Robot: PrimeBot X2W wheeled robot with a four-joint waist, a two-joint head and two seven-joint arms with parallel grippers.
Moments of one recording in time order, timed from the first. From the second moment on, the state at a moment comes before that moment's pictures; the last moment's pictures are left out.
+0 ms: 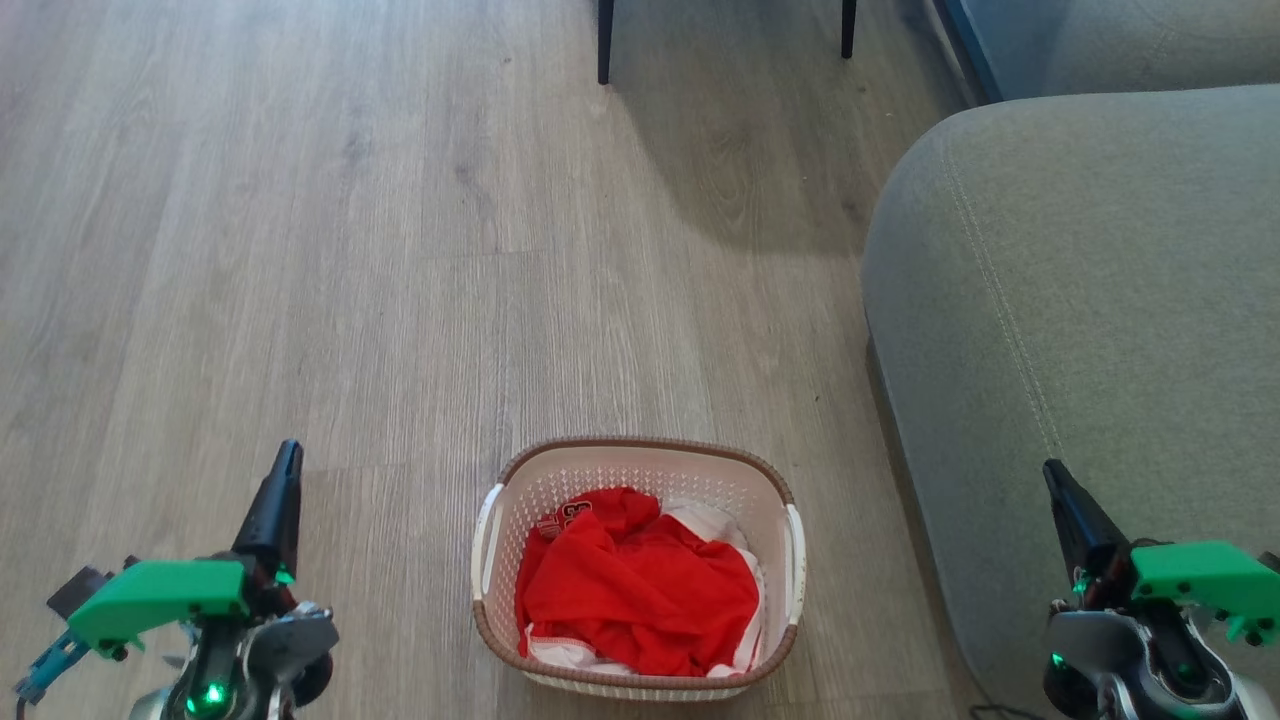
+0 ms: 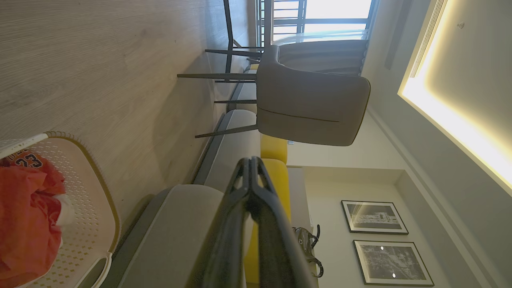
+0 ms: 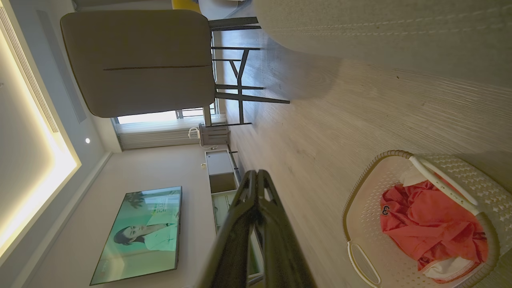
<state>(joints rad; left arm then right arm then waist) -0.06 0.05 0.08 0.27 -1.61 -0.12 0.11 -0.06 -0.05 -0.12 0.28 1.63 0.13 0.10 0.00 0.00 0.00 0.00</state>
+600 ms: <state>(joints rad) -0.06 0.05 0.08 0.27 -1.61 -0.12 0.11 -0.06 -0.05 -0.12 0.28 1.62 0.13 0.10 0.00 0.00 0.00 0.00</state>
